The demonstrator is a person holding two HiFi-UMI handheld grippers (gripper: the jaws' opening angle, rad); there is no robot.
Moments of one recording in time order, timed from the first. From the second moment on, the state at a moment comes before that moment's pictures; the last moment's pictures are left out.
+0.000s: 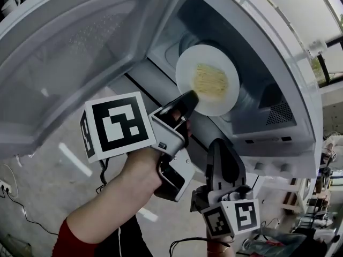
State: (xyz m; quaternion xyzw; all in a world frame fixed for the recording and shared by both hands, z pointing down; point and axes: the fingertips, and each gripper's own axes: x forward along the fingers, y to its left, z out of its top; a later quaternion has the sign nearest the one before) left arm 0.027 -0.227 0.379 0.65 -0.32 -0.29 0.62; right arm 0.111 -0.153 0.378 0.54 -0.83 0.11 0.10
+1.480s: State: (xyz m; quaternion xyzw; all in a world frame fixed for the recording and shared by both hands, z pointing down) left arm 0.071 -0.317 0.378 0.69 -0.37 -0.12 0.61; right arm 0.121 -0.171 0.349 0.56 -0.82 0.10 0.09
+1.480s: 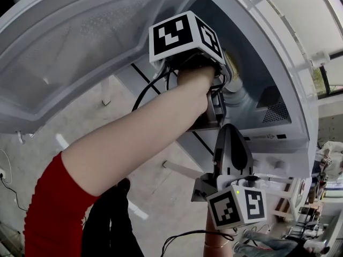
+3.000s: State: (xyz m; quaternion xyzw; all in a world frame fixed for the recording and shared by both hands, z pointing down) left arm 0.065 -0.333 0.377 0.81 -0.46 0.12 0.34; right arm 0.114 -0.186 0.348 0.54 -0.83 0.10 0.10
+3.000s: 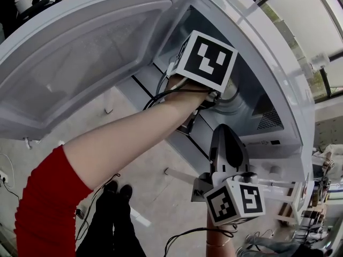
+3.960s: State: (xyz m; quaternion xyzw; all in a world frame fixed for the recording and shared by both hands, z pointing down) left arm 0.067 -0.336 0.377 0.83 -0.48 0.20 0.22; right arm 0.121 -0.186 0.353 0.54 -0.83 0.12 0.10
